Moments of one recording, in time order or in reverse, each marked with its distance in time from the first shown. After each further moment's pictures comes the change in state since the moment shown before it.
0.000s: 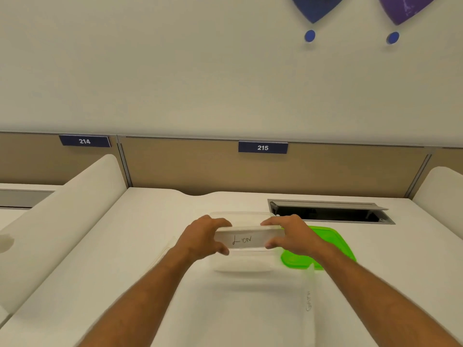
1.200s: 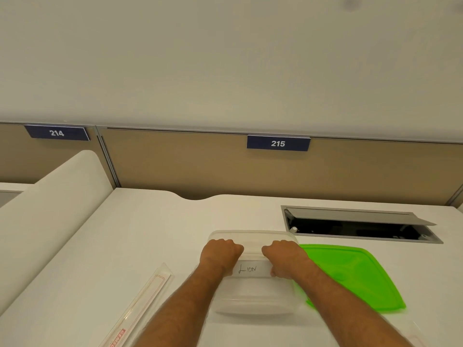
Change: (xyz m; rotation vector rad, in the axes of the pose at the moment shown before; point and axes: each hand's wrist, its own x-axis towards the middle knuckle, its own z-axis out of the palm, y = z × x) left_hand 0.129 -0.037 0.090 0.578 -0.369 0.025; right_hand 0.133 0.045 0.082 -0.811 -0.404 -0.018
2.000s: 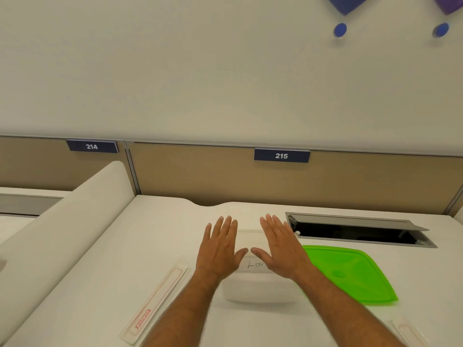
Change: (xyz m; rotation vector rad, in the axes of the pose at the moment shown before) left_hand -0.073 -0.008 -0.005 -0.214 0.471 -0.189; right_hand -0.047 -0.031 -0.014 0.312 0.607 -0.013
